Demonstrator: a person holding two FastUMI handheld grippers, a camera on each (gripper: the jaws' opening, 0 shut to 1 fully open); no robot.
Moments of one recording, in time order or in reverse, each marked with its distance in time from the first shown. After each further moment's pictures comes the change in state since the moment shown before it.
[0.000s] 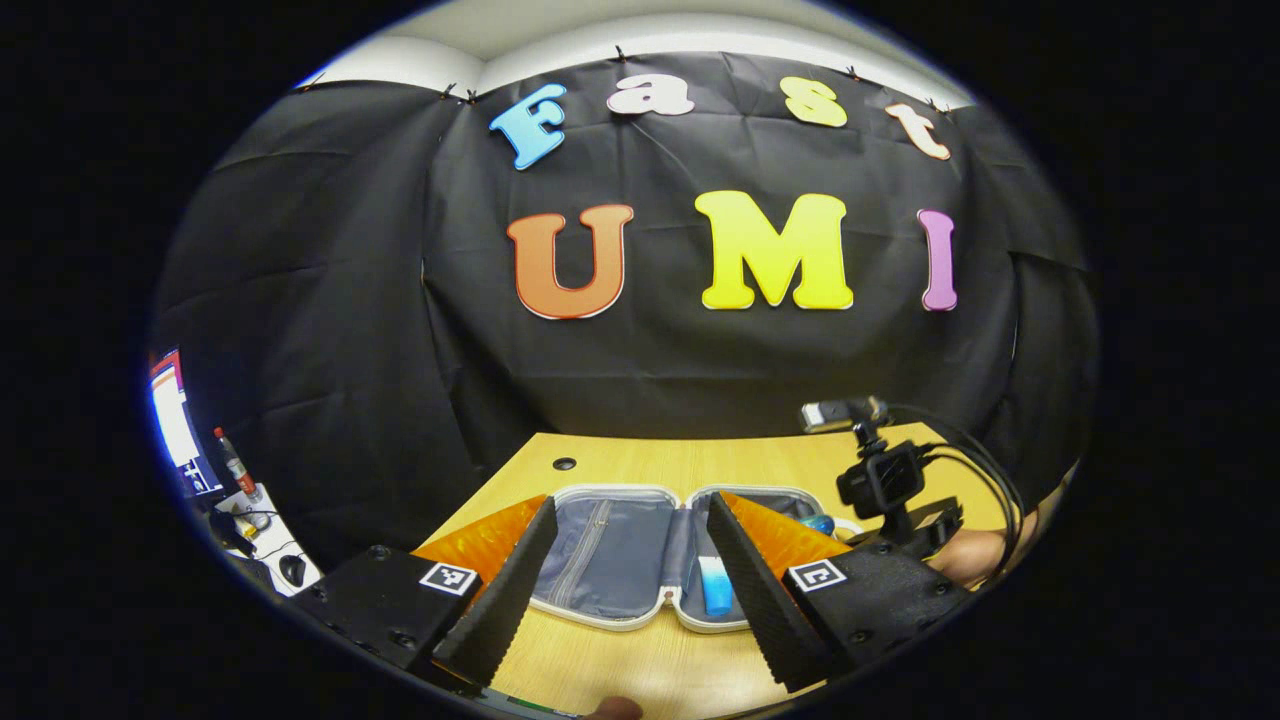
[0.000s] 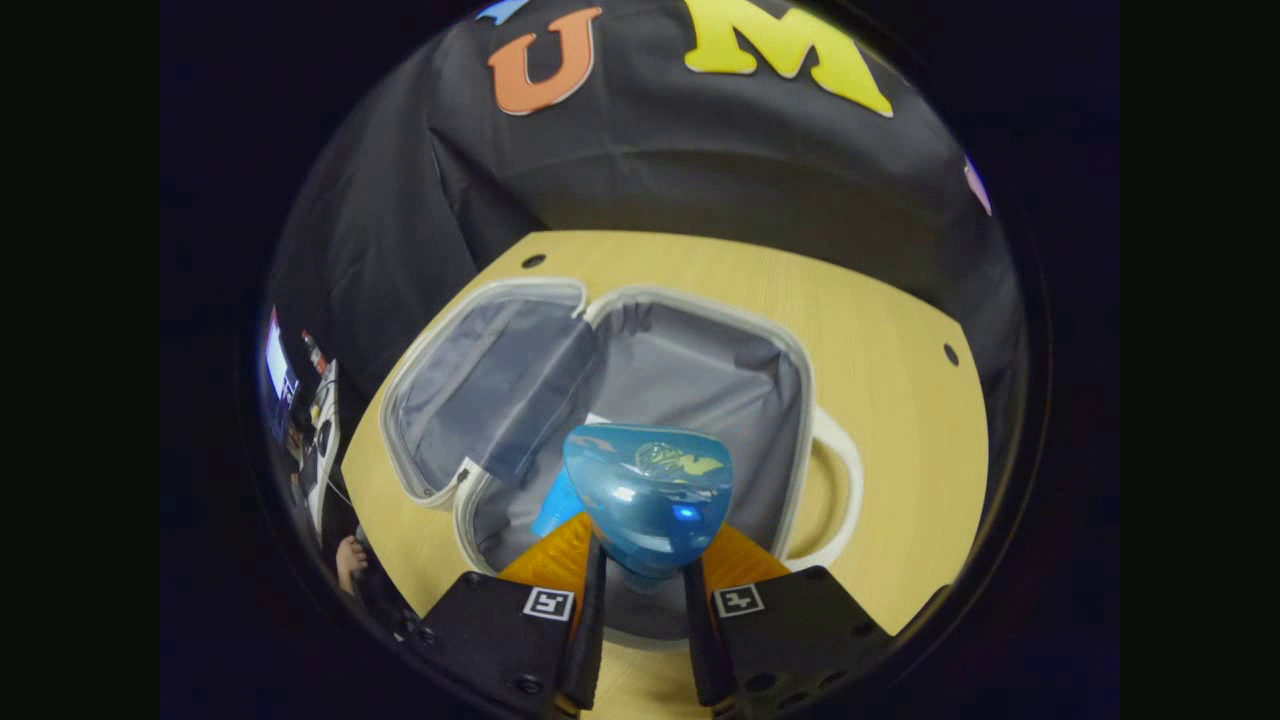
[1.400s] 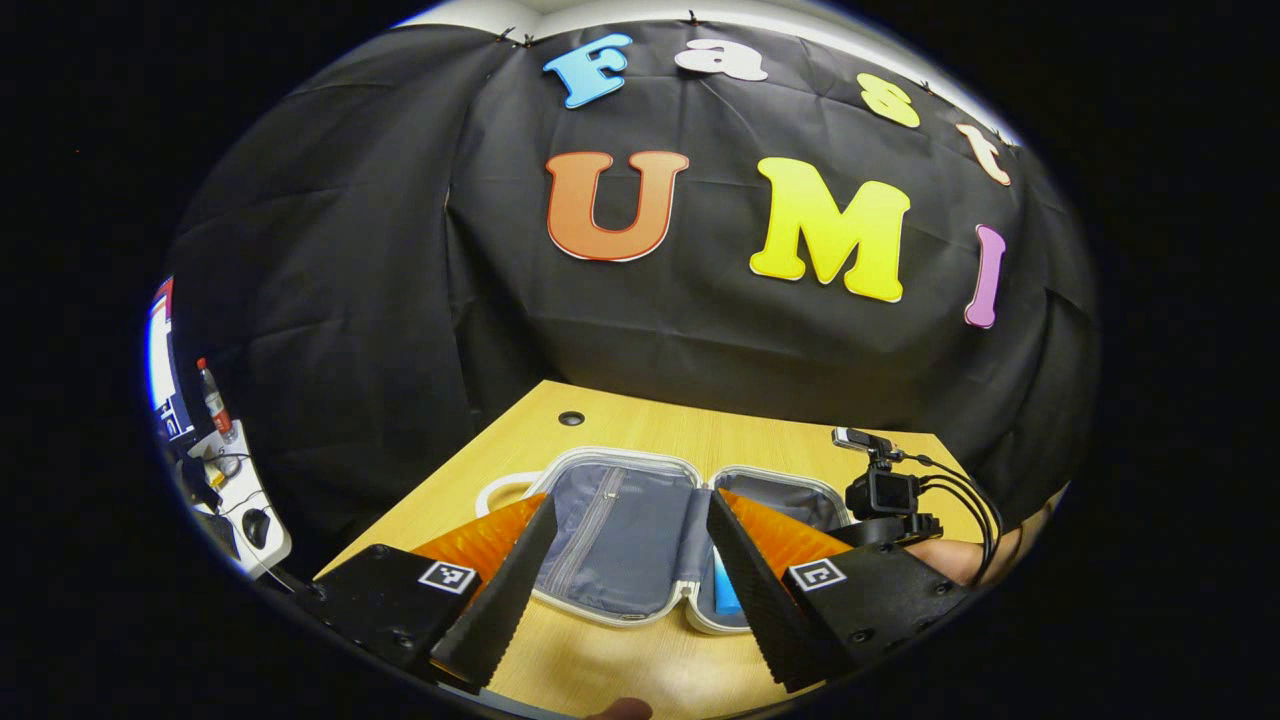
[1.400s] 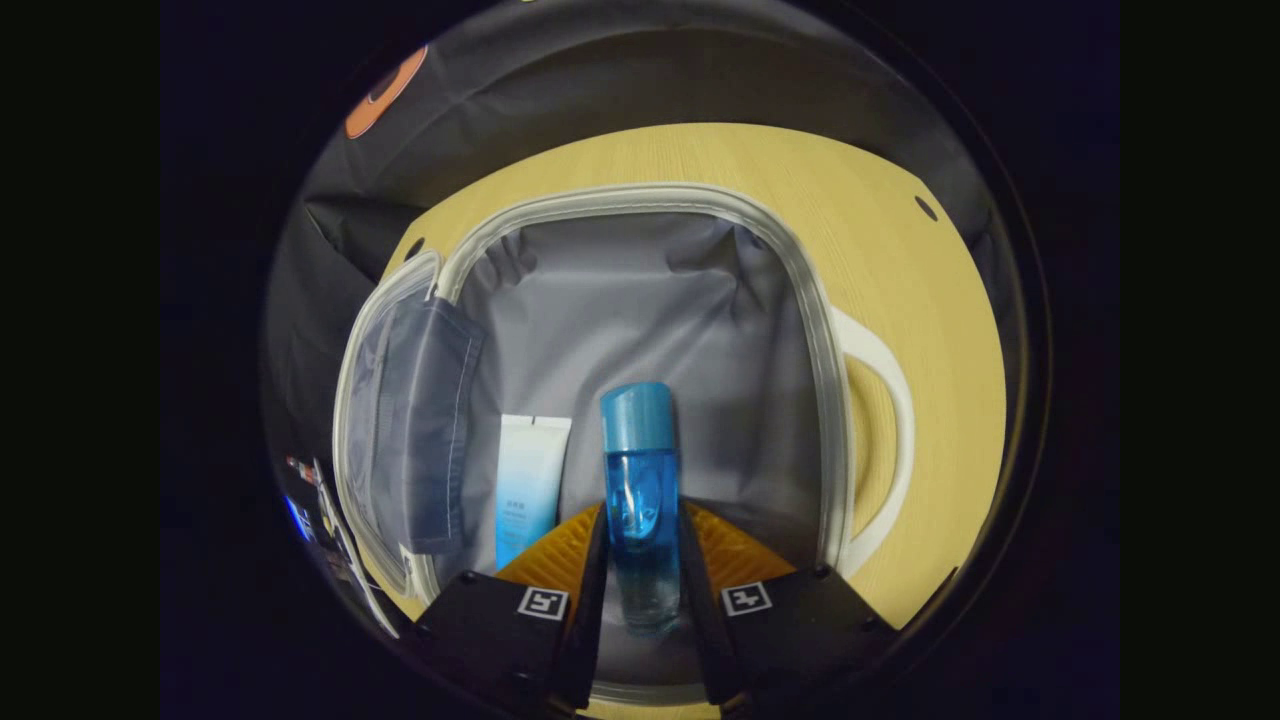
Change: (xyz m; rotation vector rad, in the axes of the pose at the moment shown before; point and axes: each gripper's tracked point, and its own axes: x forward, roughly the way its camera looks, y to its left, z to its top) left arm 0.048 0.043 -0.041 -0.147 0.149 0.030; right arm 0.063 -0.016 -0.013 0.326 0.252 -0.131
